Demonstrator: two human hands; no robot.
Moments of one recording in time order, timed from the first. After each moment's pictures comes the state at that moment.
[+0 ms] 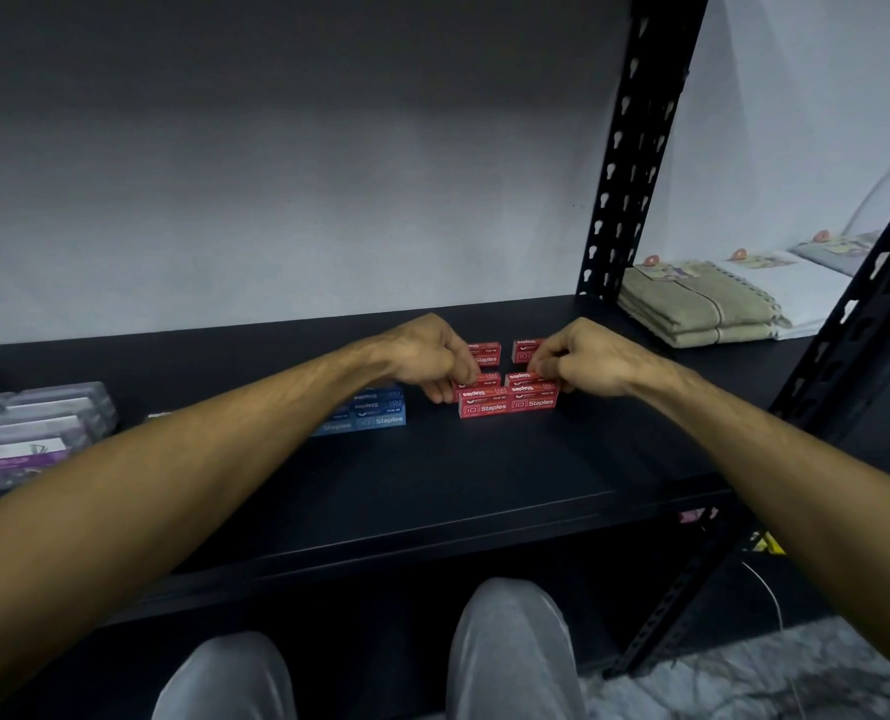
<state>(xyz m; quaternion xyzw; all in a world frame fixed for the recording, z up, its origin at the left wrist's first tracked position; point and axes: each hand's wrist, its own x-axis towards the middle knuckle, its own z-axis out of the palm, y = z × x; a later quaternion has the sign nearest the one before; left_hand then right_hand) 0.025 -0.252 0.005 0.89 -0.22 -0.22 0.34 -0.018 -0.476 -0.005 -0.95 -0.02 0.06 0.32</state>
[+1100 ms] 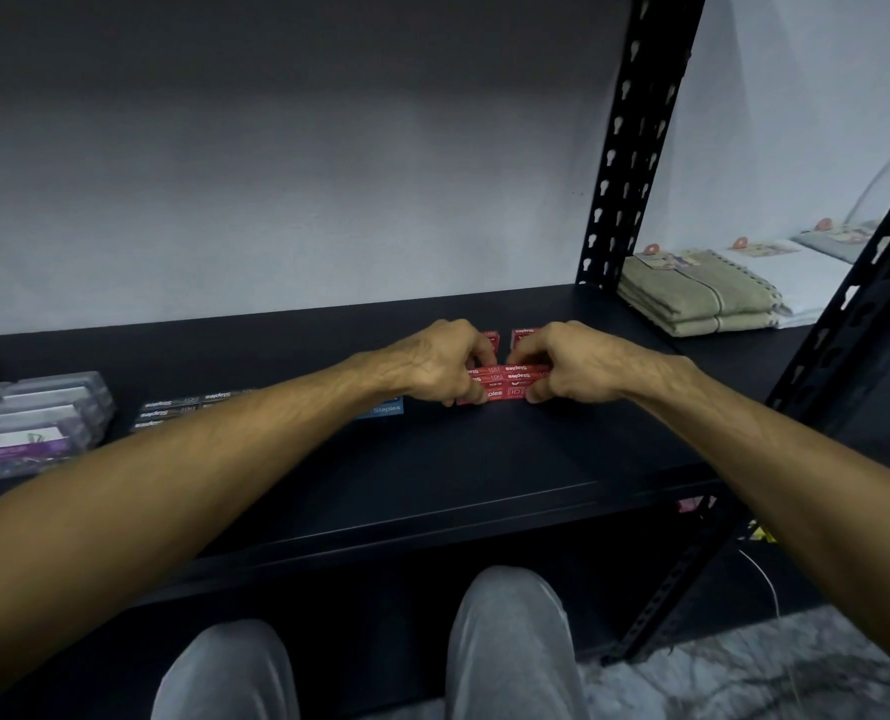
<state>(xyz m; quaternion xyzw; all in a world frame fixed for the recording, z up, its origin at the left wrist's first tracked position) 0.007 -0.266 -0.005 0.92 -0.32 -0.11 0.18 -0.034 -0.457 0.001 -0.98 -0.12 0.08 0.14</state>
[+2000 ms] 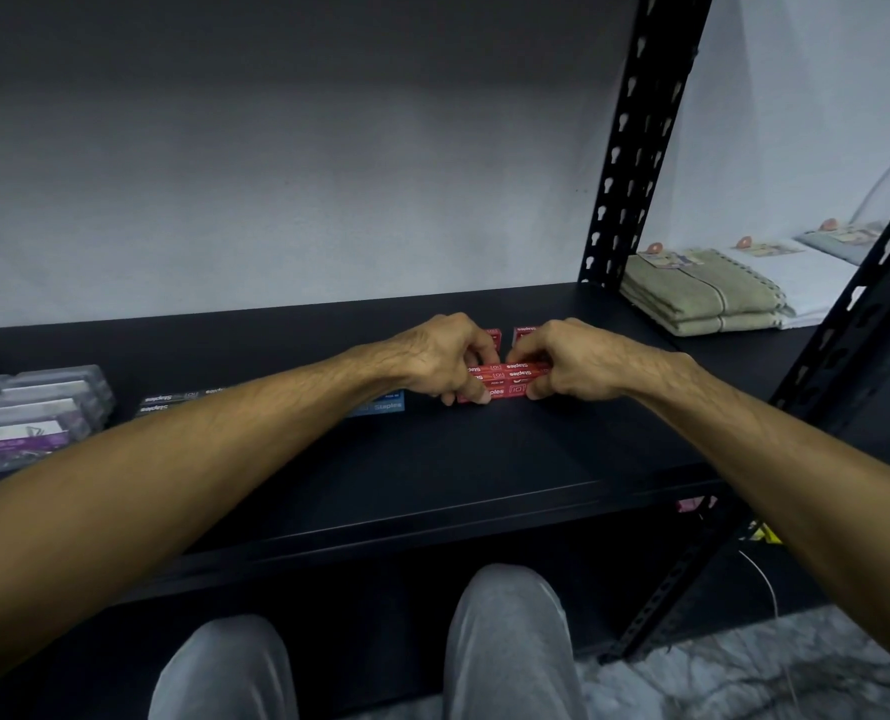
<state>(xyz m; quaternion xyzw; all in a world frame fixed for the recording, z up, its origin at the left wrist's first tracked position) 0.014 -0.264 -0.006 0.91 -0.31 -0.15 0.22 -0.031 -0.458 0.003 -0.98 -0.15 0.08 0.12</state>
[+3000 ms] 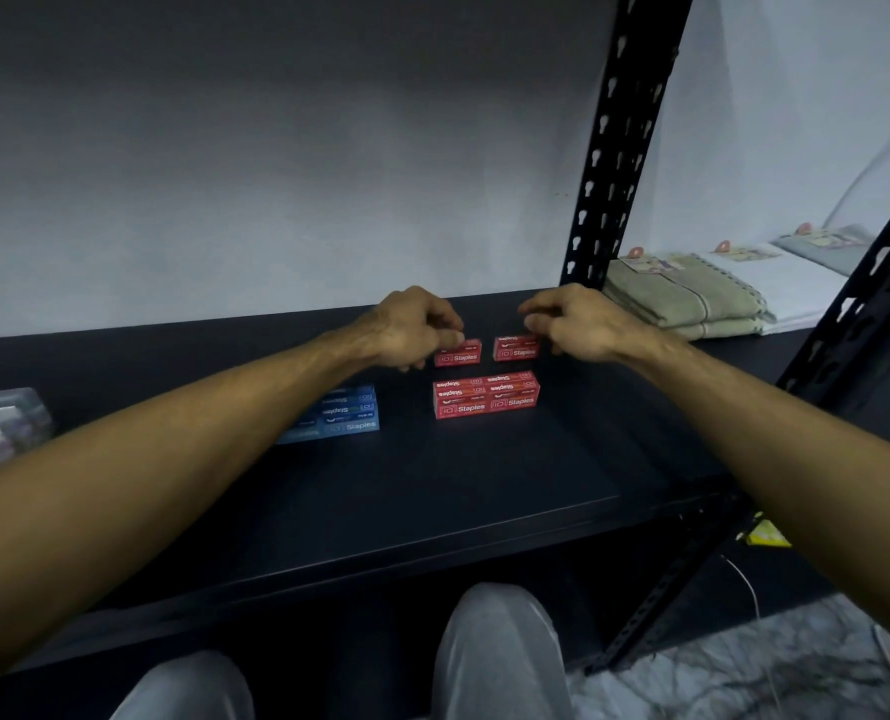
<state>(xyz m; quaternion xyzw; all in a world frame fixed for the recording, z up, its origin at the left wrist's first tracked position) 0.057 -0.265 -0.001 0.92 -0.25 -0.09 0.29 0.012 -0.492 0.006 -0.97 -0.02 -0.02 0.24</state>
